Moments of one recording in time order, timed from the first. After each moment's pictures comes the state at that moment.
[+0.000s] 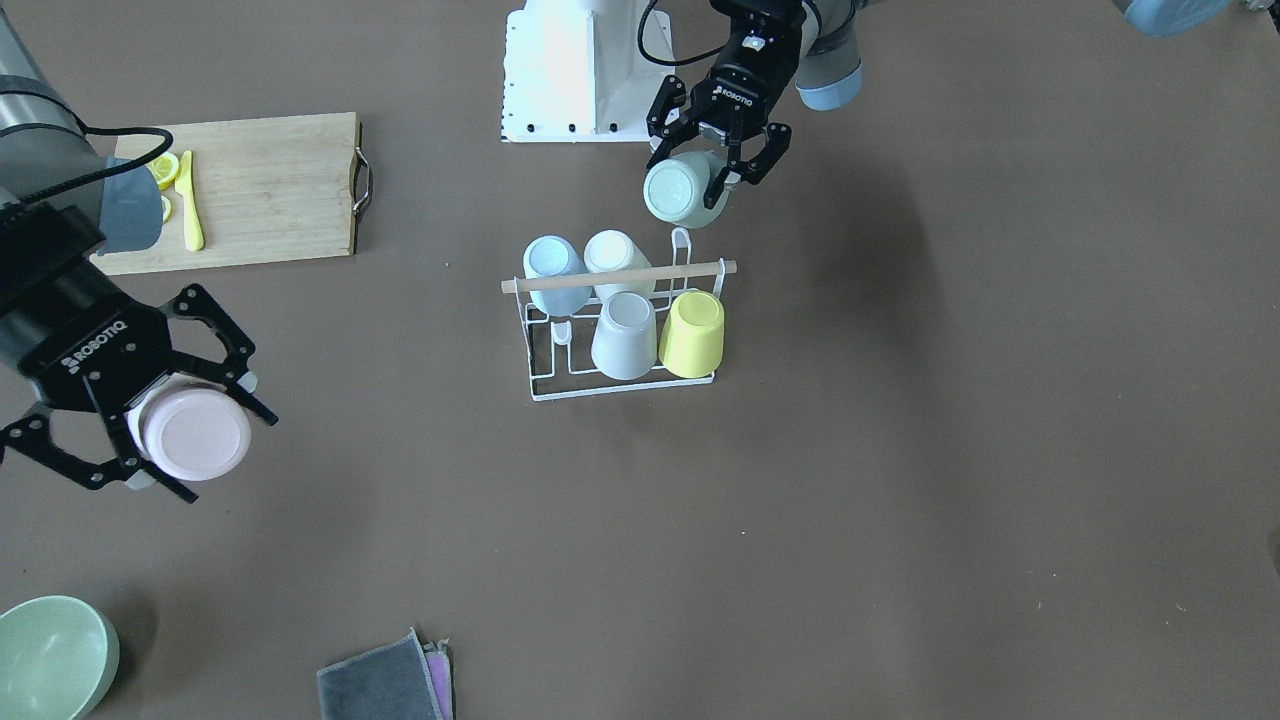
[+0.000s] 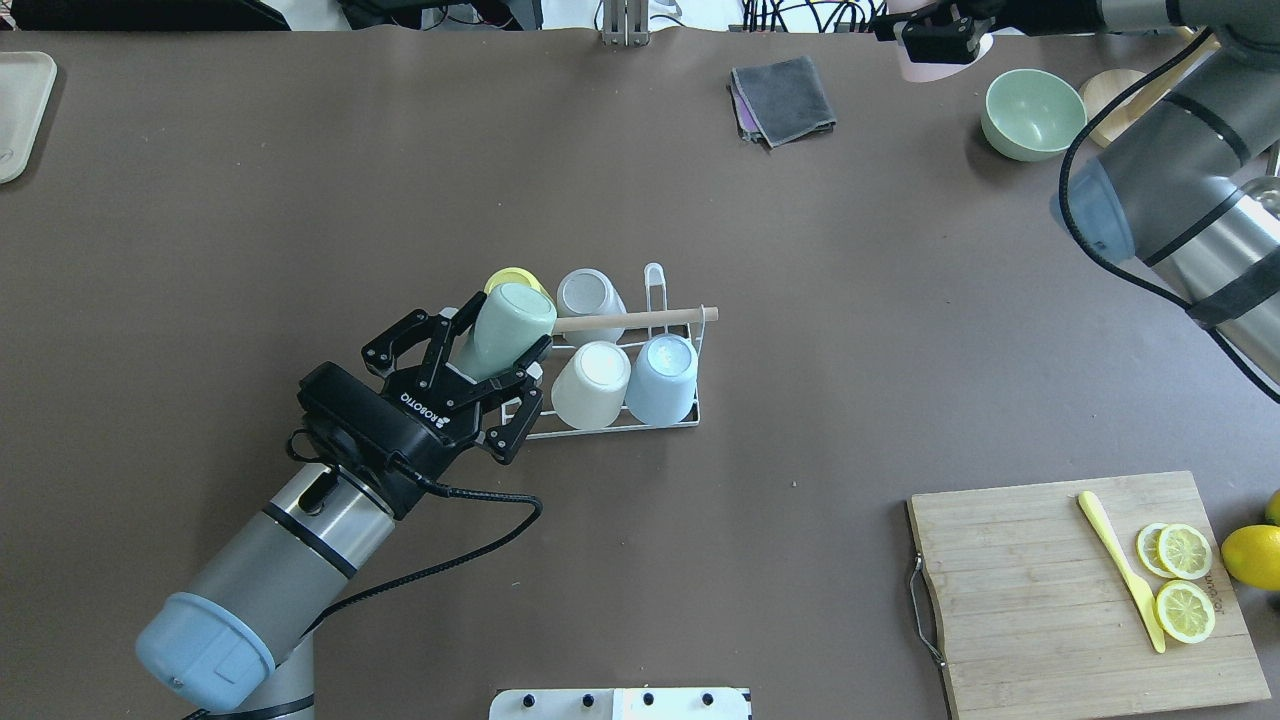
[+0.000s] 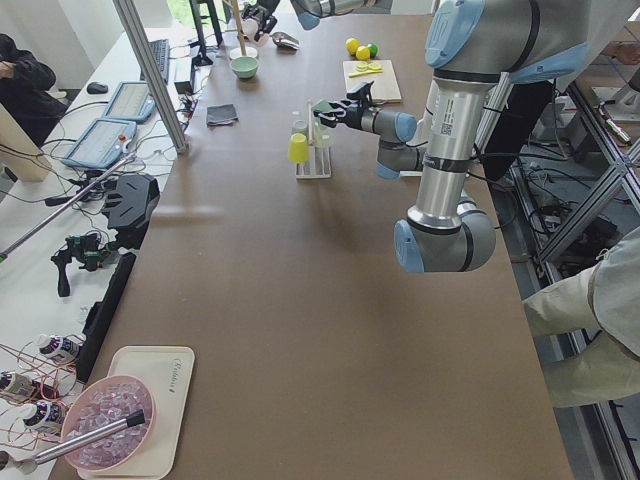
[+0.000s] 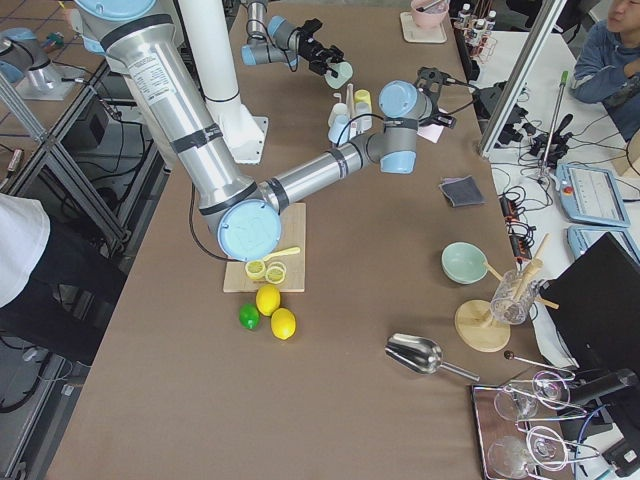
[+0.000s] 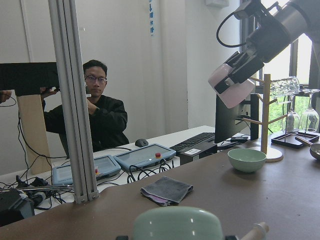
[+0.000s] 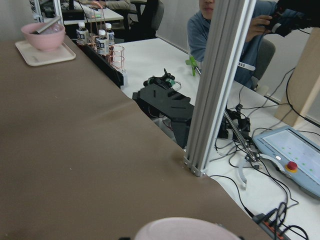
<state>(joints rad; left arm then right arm) -0.18 -1.92 -1.80 -2.95 -0.76 -0.32 1.07 -1.07 1.50 -0.36 2.11 0.39</state>
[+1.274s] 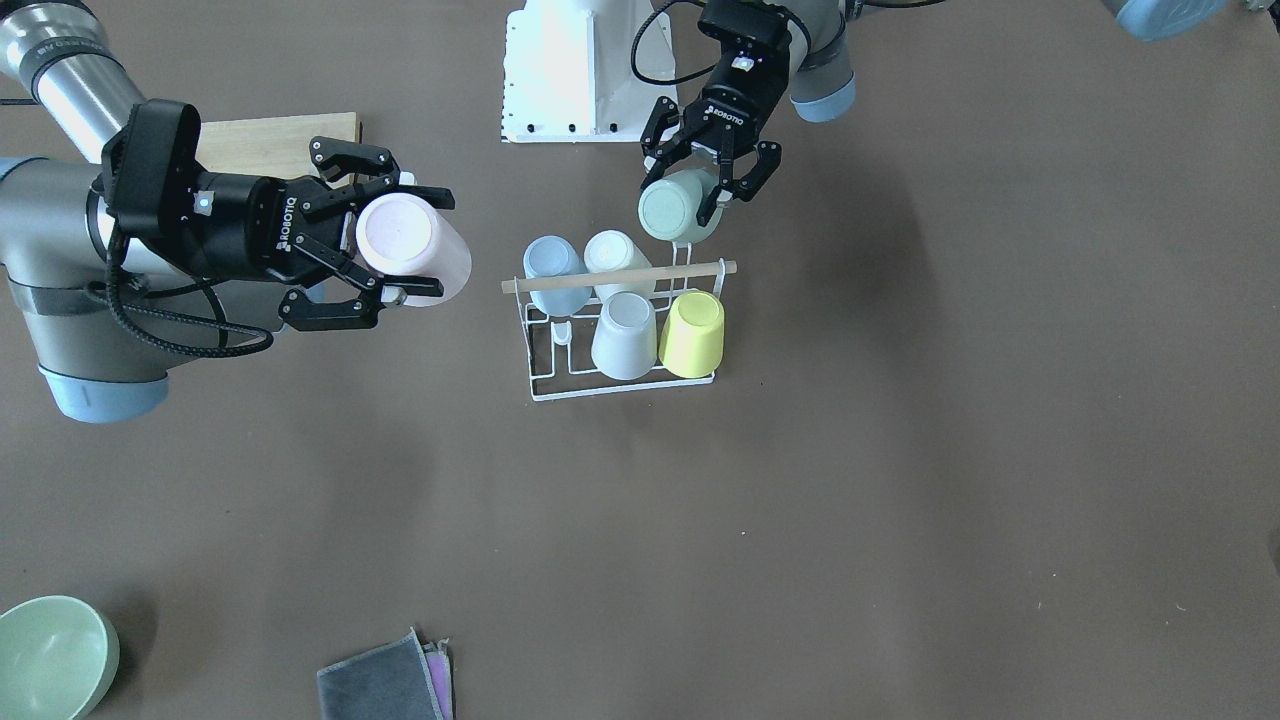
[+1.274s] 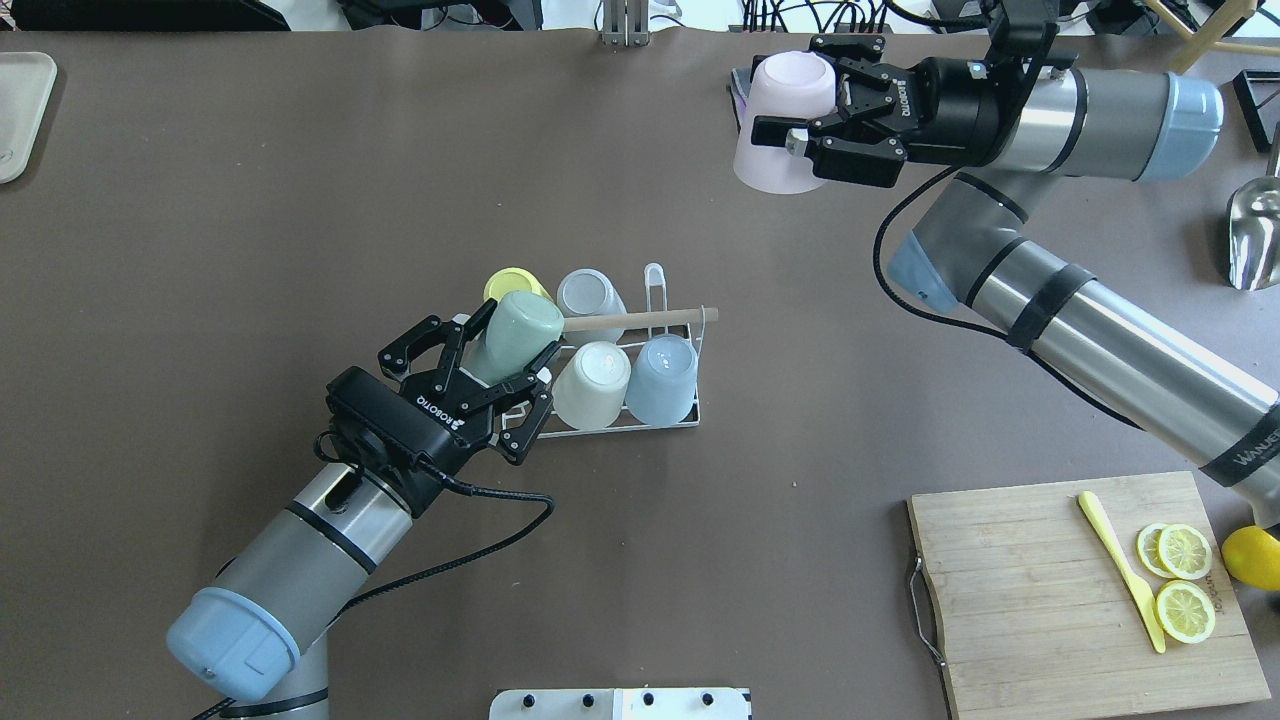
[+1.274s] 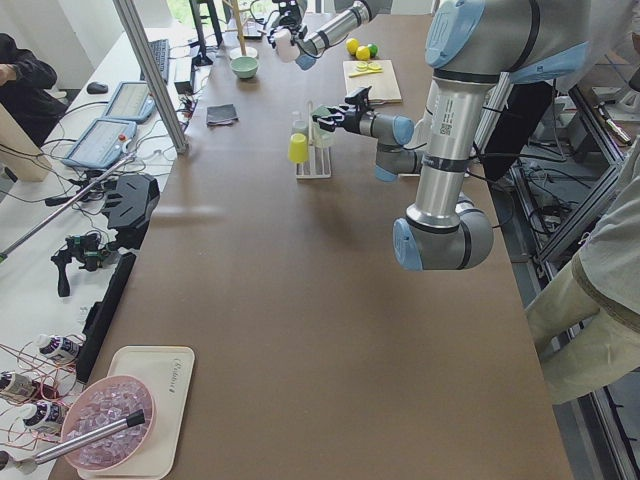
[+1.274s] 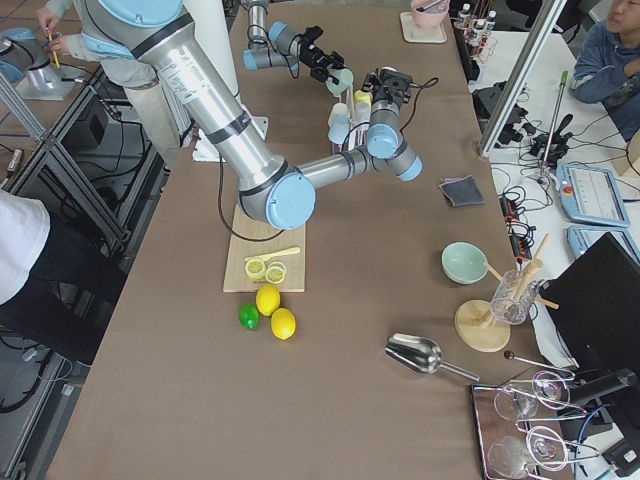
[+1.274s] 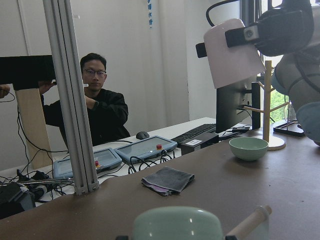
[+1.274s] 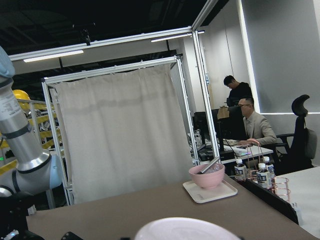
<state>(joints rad) -0.18 -1.93 -1.75 -2.95 -0.77 -0.32 0.89 -0.86 1.10 0.73 2.08 0.87</state>
